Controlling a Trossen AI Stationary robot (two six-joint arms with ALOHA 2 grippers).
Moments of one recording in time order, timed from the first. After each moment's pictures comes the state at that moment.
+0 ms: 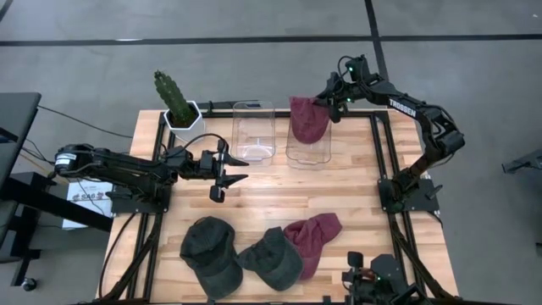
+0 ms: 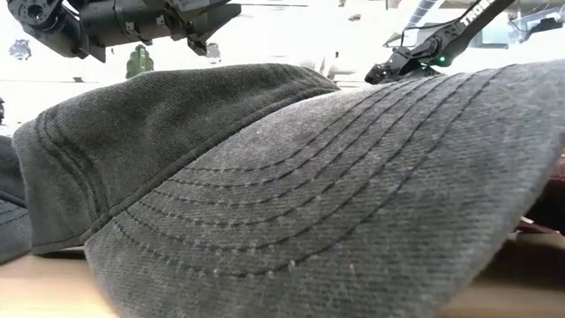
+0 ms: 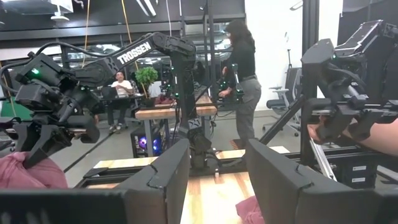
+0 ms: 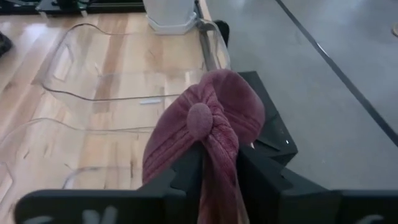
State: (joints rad) left arm 0.03 1.13 0.39 0.95 0.12 0.09; right arm -1.03 1.58 1.16 -0.31 -0.73 -0.66
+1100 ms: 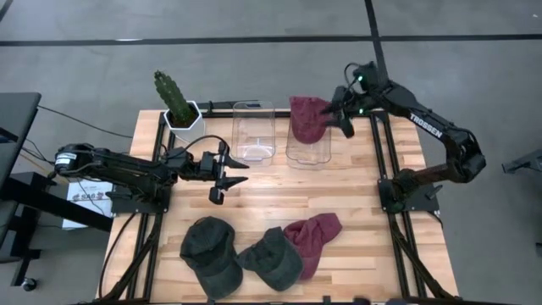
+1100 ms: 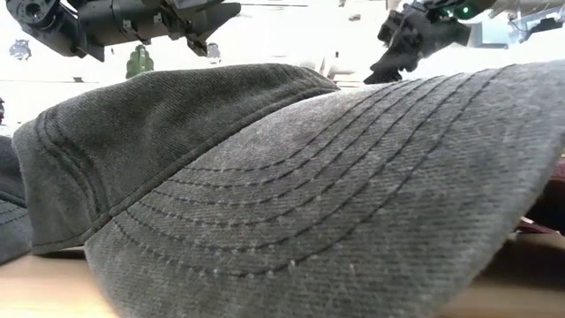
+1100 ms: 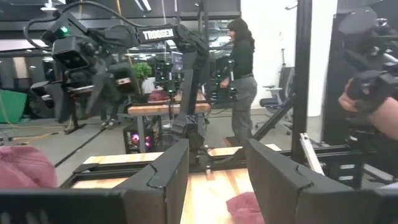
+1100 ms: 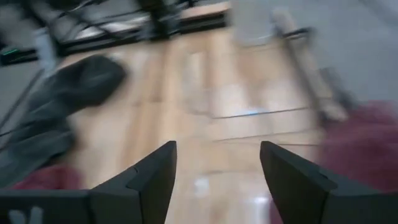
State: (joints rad) left arm 0.00 1.13 0.40 0.93 0.14 0.07; right arm -0.84 1.29 1.16 -0.68 -0.81 -0.49
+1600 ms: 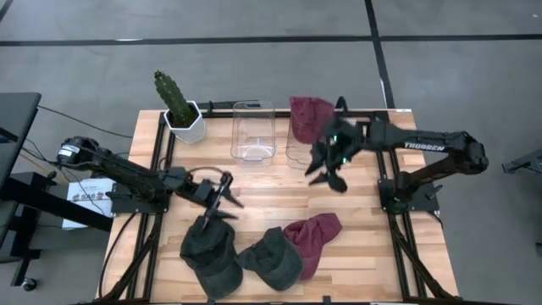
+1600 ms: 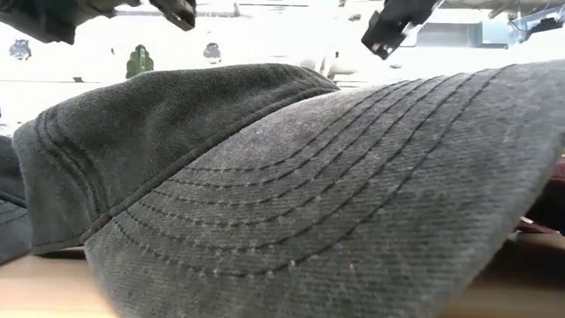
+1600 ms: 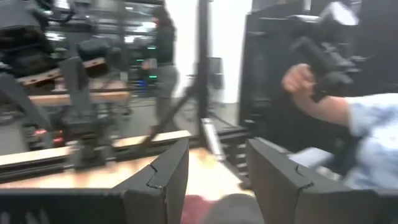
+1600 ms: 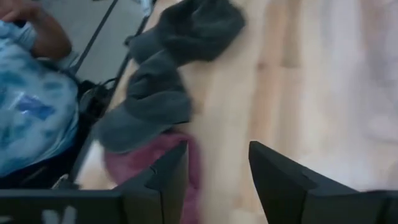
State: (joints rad) left arm -0.30 1.13 0.40 0.87 0.18 0.02; right arm -0.13 1.28 1.16 -0.70 -0.50 -0.12
